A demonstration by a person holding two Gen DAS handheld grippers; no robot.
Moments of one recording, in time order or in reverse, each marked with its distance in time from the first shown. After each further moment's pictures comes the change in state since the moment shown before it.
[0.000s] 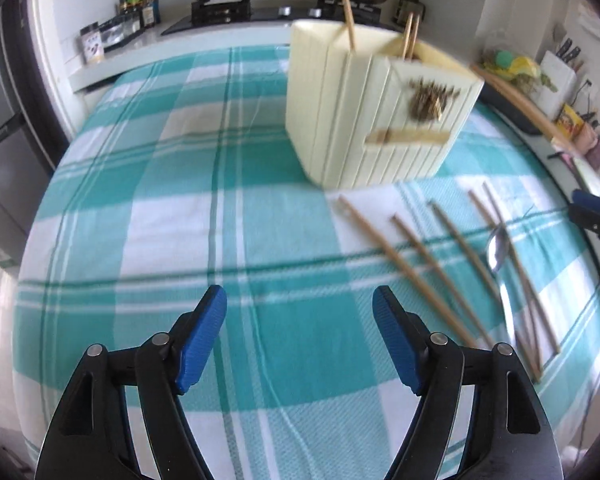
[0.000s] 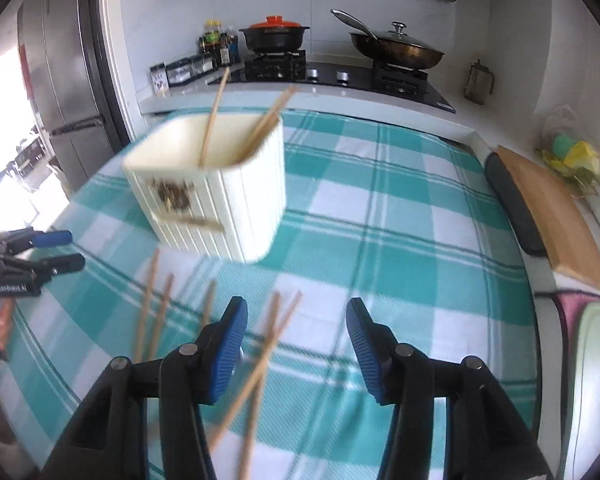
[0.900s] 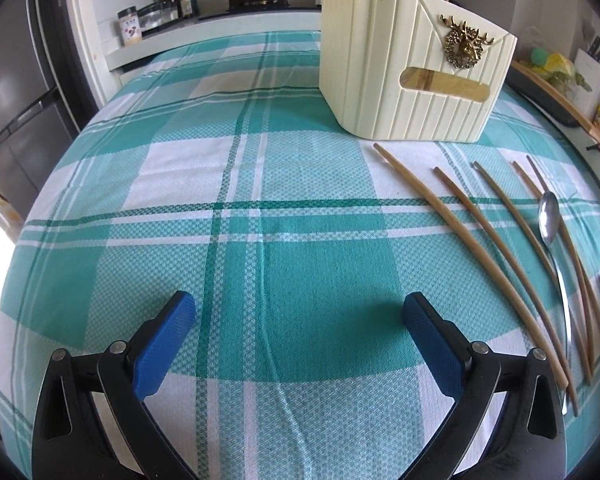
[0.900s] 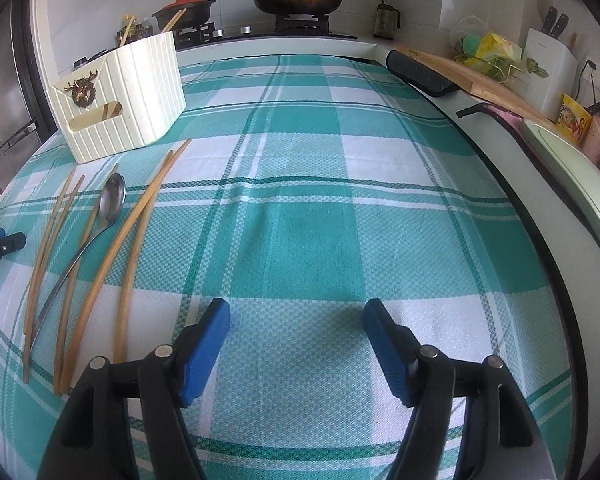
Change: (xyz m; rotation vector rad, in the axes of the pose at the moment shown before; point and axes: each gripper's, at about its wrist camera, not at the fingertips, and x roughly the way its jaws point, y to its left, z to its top) left arm 0.020 -0.004 -0.032 -0.063 -0.040 0.113; right arm 0.020 -0.039 -0.107 0.216 0.030 -0.123
